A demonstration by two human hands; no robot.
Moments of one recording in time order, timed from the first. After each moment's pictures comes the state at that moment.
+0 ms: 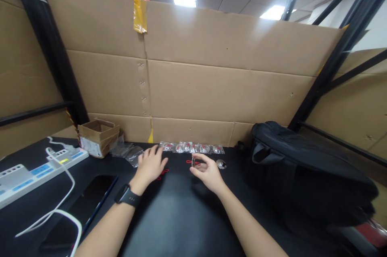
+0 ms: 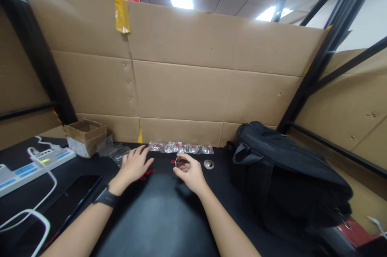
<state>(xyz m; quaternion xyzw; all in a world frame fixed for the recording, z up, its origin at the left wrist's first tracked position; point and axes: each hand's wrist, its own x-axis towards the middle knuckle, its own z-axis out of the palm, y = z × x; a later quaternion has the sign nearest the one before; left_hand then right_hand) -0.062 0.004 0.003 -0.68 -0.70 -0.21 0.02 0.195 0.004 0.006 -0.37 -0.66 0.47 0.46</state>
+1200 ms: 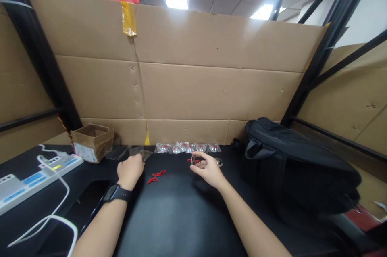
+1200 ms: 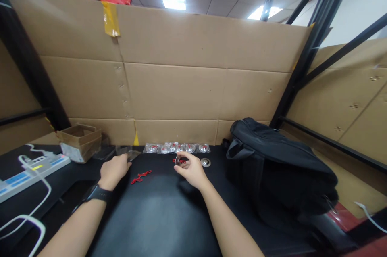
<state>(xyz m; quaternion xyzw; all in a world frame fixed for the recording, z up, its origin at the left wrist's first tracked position) -0.108 0.008 0.007 -0.59 -0.80 -0.05 0.05 0.214 0.010 0.012 -0.37 -0.69 0.43 0.45</state>
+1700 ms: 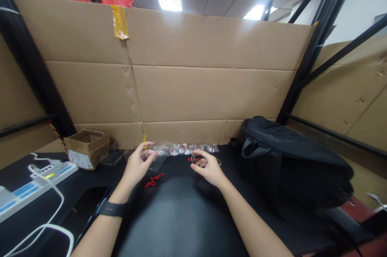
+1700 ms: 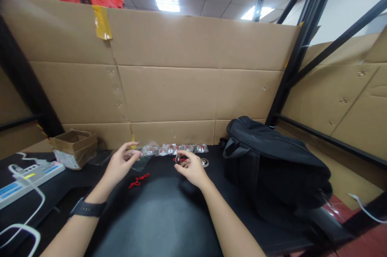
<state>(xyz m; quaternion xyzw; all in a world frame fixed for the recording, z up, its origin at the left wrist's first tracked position) -0.079 0.003 0.030 -0.64 -0.54 -0.51 -0.19 0.222 0.013 0.017 -0.38 -0.70 0.38 0.46</state>
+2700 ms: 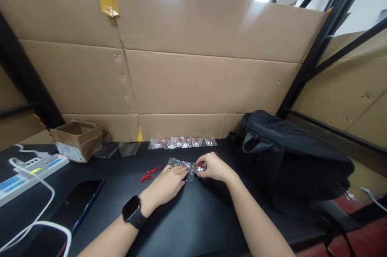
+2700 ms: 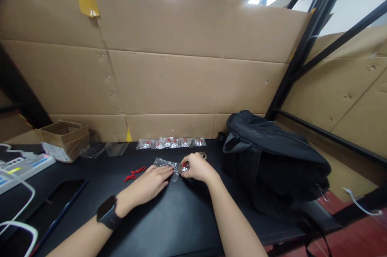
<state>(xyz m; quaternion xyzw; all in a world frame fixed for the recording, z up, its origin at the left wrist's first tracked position) 0.015 -0.034 -0.004 -0.91 -0.37 -0.16 -0.02 0.253 0.012 0.032 -0.46 -0.85 0.20 0.19</state>
